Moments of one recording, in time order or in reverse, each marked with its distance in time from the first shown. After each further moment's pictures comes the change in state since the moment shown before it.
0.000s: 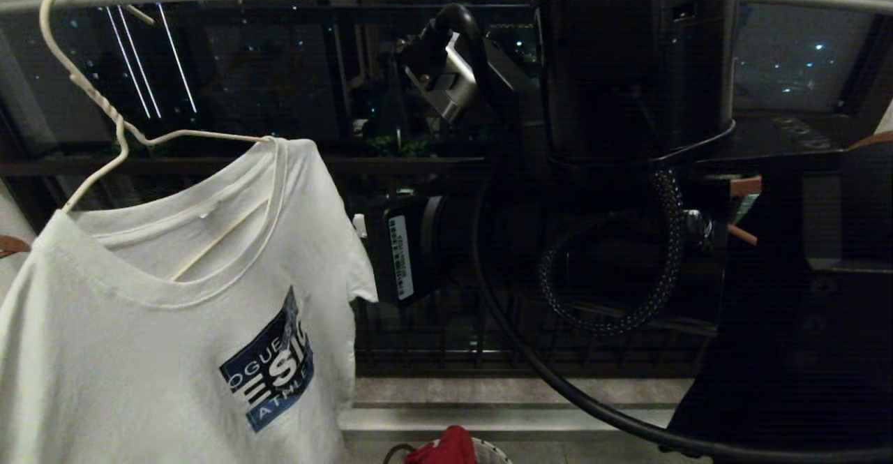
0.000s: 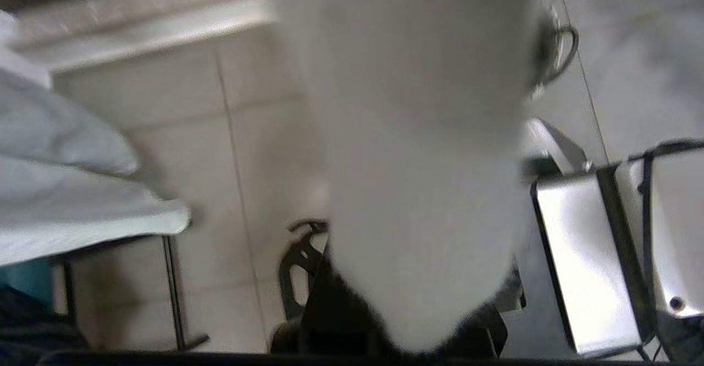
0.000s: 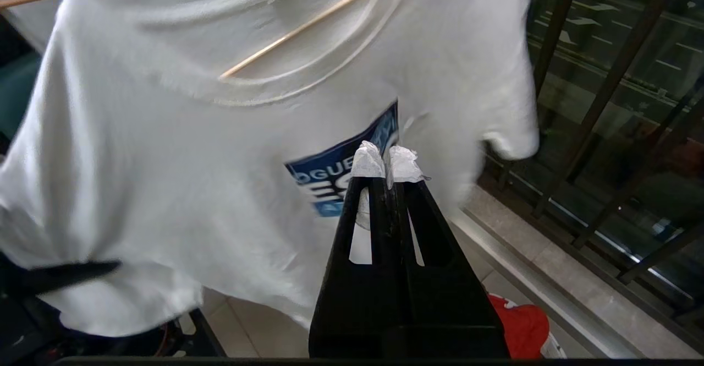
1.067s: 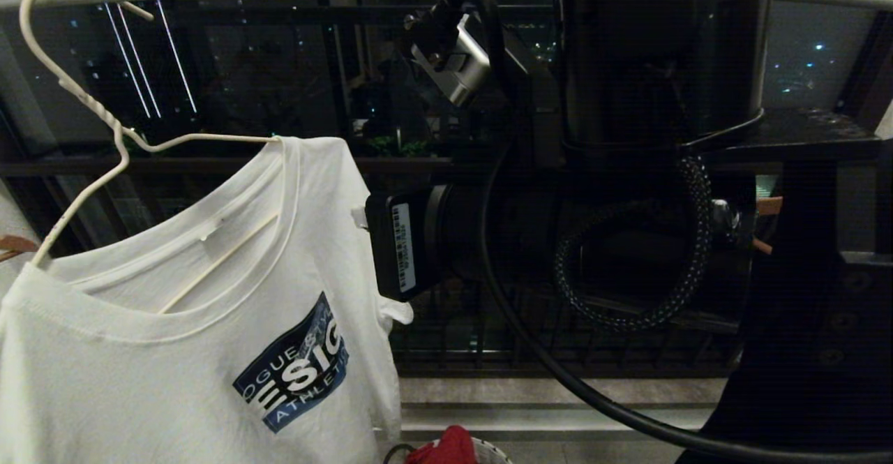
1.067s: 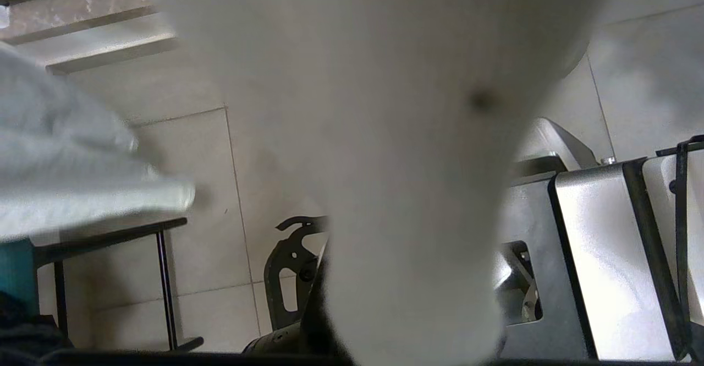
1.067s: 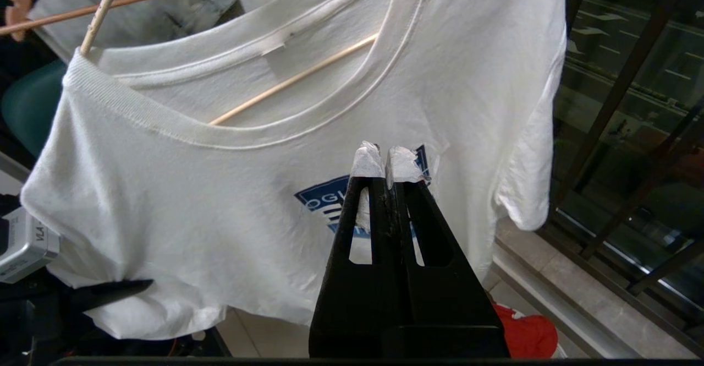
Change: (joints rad) left arm 0.008 -0.081 0.152 -0.080 0.001 -0.003; right arm 0.004 -0.014 0.002 -0.016 0.008 0.006
